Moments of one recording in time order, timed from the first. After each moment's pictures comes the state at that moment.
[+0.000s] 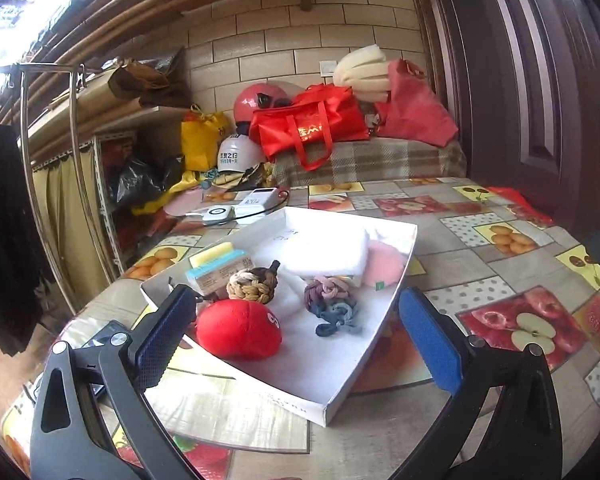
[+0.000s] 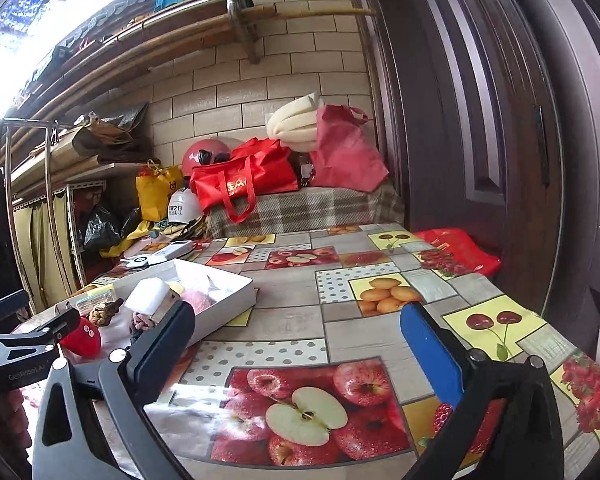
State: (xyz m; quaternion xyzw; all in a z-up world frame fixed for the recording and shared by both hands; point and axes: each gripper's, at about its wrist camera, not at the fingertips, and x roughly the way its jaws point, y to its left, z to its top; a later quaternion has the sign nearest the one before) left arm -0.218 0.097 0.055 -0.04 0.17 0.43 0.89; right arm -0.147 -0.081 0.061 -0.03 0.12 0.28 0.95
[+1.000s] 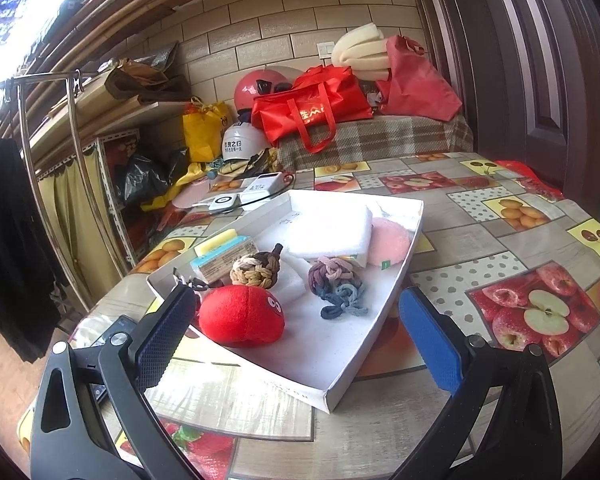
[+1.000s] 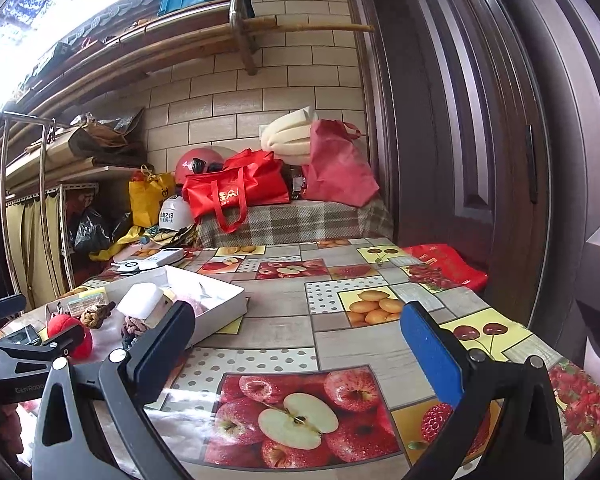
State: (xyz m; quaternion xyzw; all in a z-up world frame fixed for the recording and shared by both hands) left arm -0.206 0.092 0.050 -0.02 0.21 0.44 0.87; right arm -0.155 -0.086 0.061 -0.03 0.10 0.26 0.96
